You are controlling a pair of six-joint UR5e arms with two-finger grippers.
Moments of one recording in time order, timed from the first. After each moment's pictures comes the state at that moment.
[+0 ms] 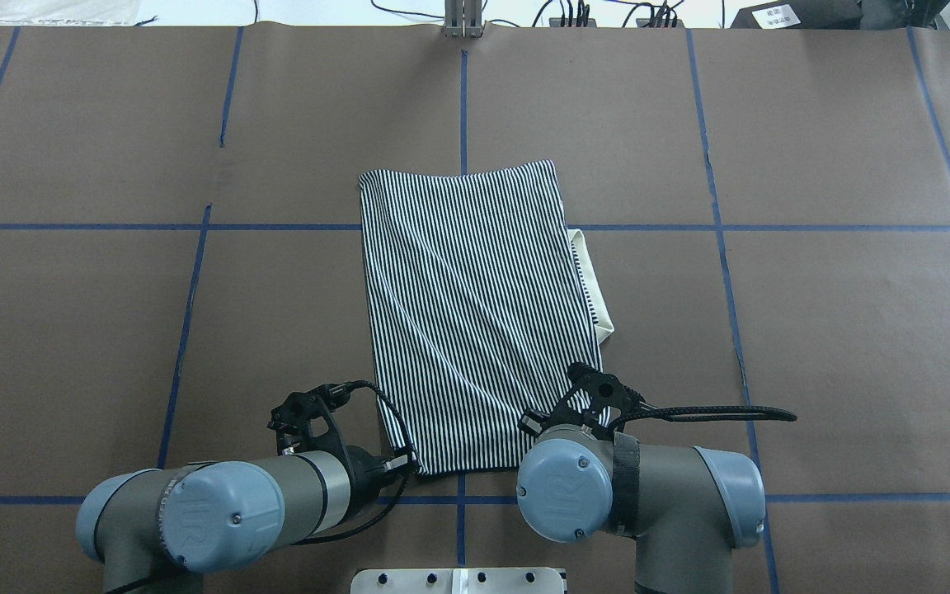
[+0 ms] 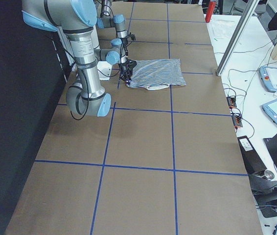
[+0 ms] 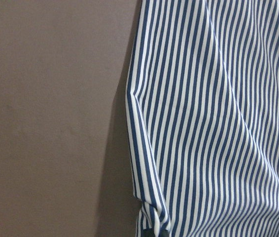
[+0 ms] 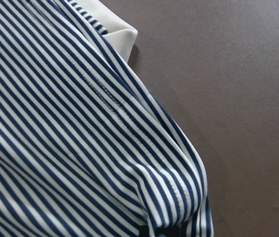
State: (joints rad) left arm -0.15 -1.93 -1.90 -2.05 -1.50 -1.84; right arm 0.16 -1.10 1.87 -1.75 1.39 2.01
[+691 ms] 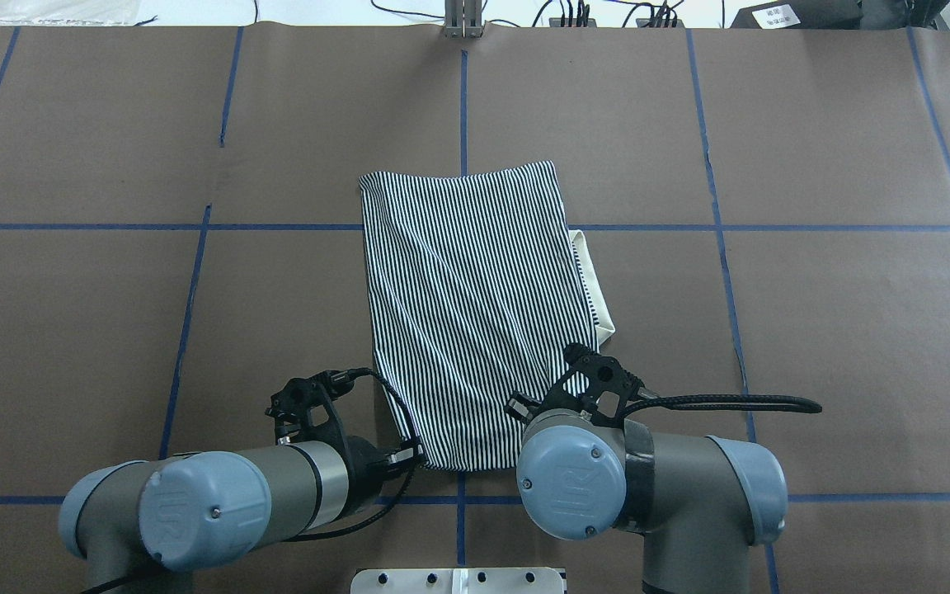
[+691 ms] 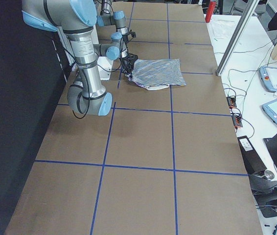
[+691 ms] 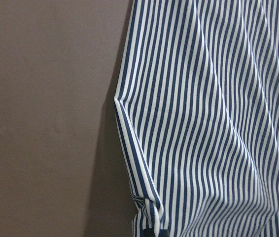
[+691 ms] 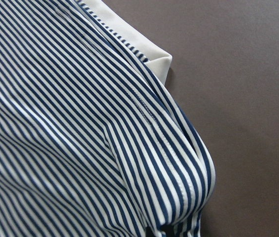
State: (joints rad) left arm -0.16 -1.94 -2.01 -1.99 -1.51 -1.77; right arm 0.18 -1.07 1.99 -1.77 1.38 2.02
